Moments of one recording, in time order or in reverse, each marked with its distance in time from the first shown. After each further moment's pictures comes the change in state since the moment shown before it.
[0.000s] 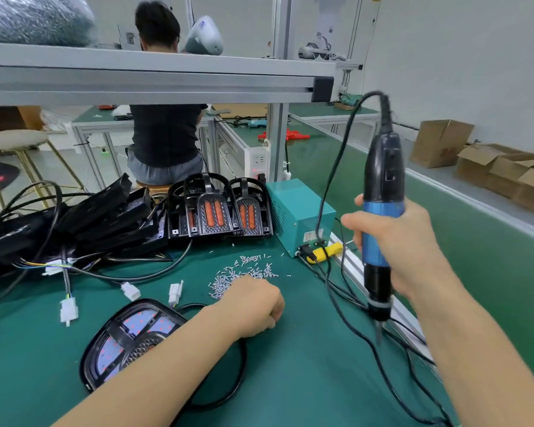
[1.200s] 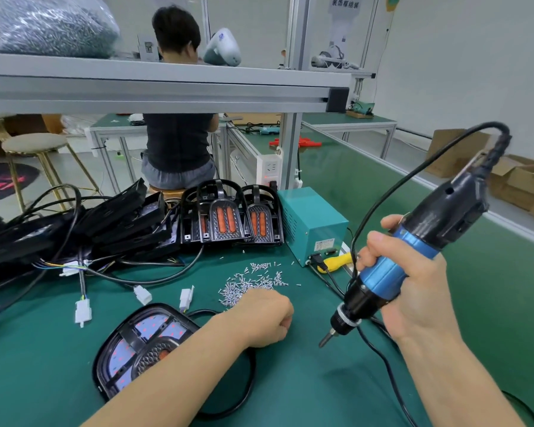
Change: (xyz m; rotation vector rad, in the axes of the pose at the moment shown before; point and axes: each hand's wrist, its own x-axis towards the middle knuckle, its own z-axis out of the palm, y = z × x) left_hand -0.004 0.002 0.002 -0.194 0.083 -0.013; right_hand -0.029 0.017 0.012 0.462 -0.044 -0.121
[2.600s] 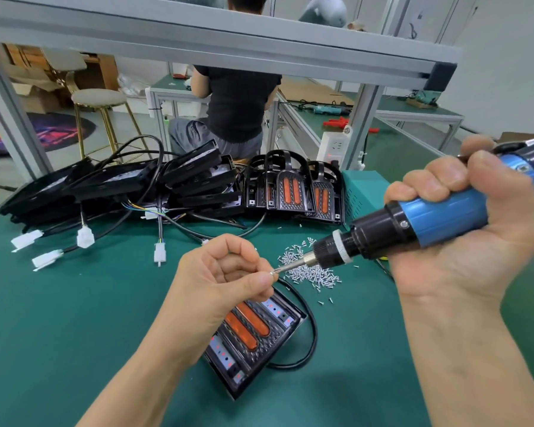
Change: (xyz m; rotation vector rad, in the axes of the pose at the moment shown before) left_hand -0.170 -0.025 -0.045 -1.552 0.744 -0.139; right_hand -0.035 -0.011 0.115 0.573 -0.200 -0.022
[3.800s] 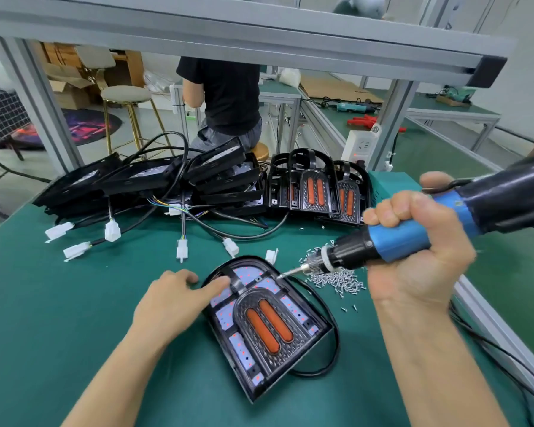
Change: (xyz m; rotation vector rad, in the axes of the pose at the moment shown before) left_hand 0.013 -0.051 -0.086 1.069 0.368 -0.561; right_hand 0.004 0.059 -0.028 -0.139 0.009 -0.044
